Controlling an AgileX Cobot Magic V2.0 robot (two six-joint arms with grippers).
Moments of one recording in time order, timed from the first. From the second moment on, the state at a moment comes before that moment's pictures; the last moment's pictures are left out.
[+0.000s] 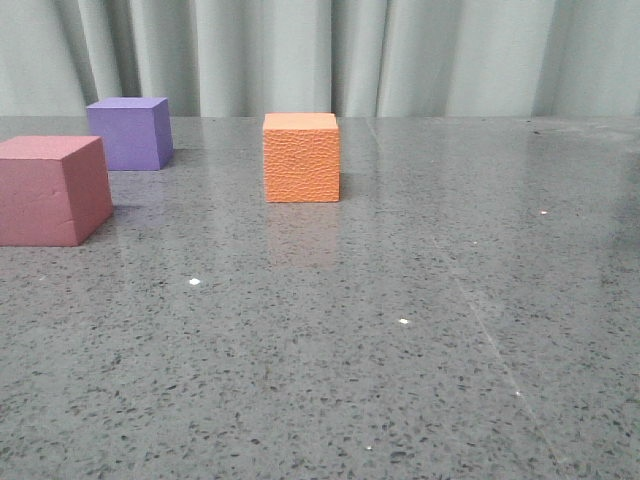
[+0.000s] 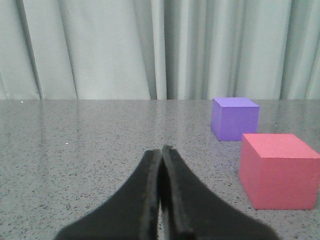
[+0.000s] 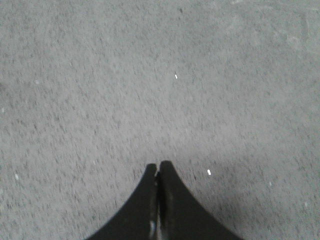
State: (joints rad) left arm 0.00 0.00 0.00 0.22 0.01 -0.23; right arm 0.42 1.05 -1.04 -0.50 0.86 0.56
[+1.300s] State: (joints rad) left arm 0.00 0.00 0.00 0.22 0.01 -0.23; right arm 0.31 0.60 -0.64 -0.51 0.59 0.57
